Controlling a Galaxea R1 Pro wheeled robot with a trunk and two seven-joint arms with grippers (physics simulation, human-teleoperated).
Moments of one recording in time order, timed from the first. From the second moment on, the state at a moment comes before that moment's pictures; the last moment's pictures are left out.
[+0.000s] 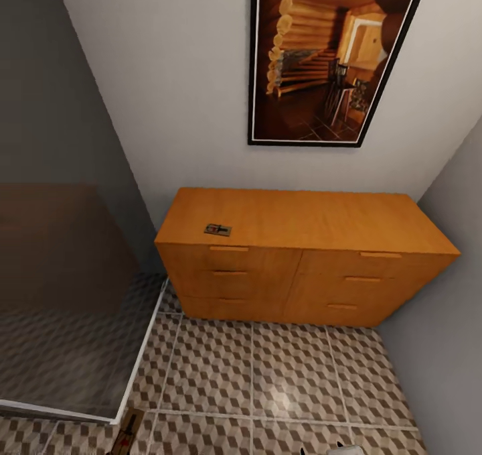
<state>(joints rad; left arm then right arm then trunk) -0.33 0.06 -0.85 0.07 0.87 -0.81 -0.05 -0.13 -0.02 0.26 -0.48 -0.07 -0.46 -0.13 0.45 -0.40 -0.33</state>
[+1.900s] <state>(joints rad) -0.33 0.06 -0.85 0.07 0.87 -0.81 -0.05 -0.13 -0.02 0.27 -0.48 -0.06 -0.46 -0.13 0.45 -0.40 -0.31</state>
